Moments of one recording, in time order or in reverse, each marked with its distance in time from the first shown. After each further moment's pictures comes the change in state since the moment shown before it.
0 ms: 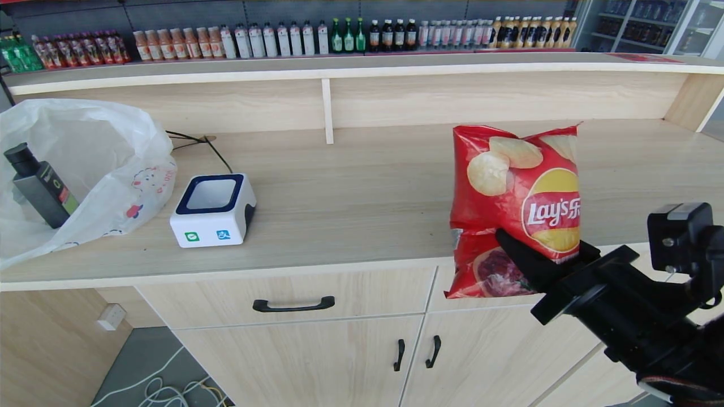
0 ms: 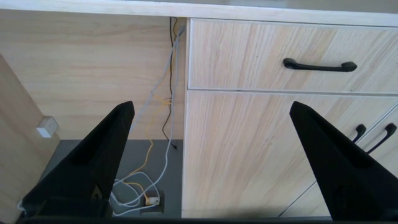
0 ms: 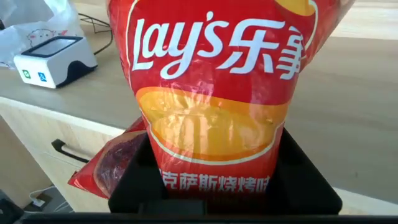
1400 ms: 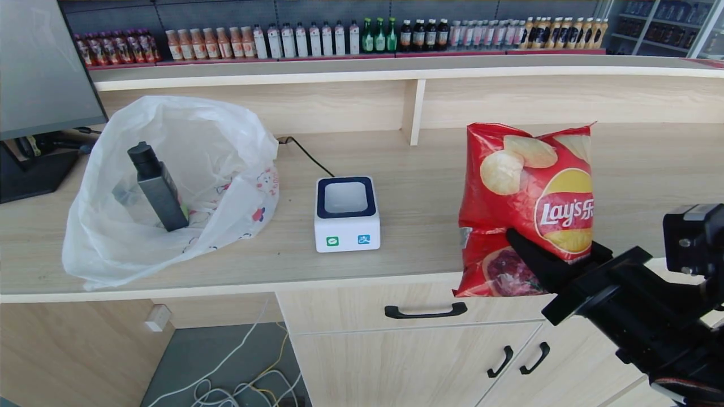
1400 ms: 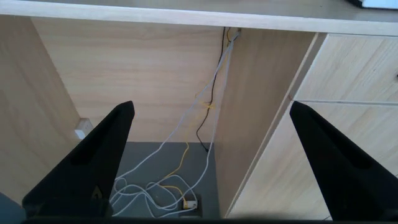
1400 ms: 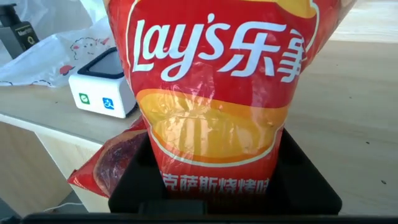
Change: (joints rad) left arm 0.000 0.000 0.000 0.000 0.000 -0.006; right arm -0.018 -0.029 0.020 0.001 -0.001 0.000
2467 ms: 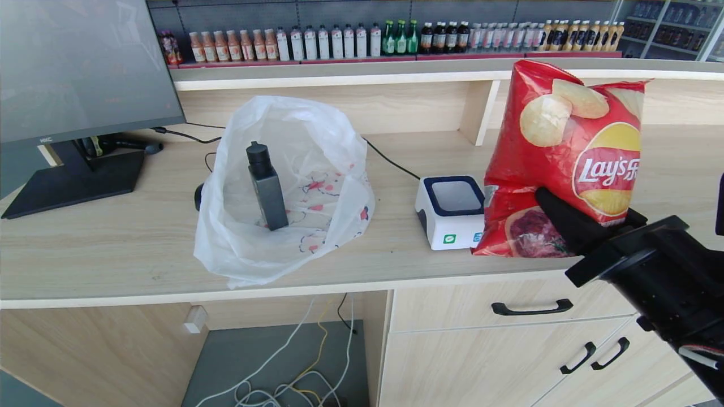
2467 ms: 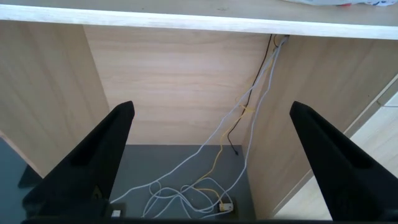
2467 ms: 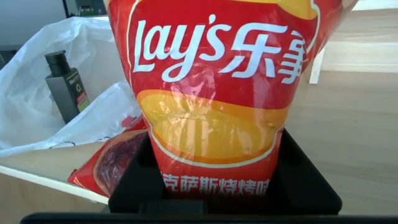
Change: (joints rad) left arm 0.000 0.000 0.000 0.000 0.000 0.004; right arm -0.047 -0.045 -0.079 -0.003 0.000 -0.005
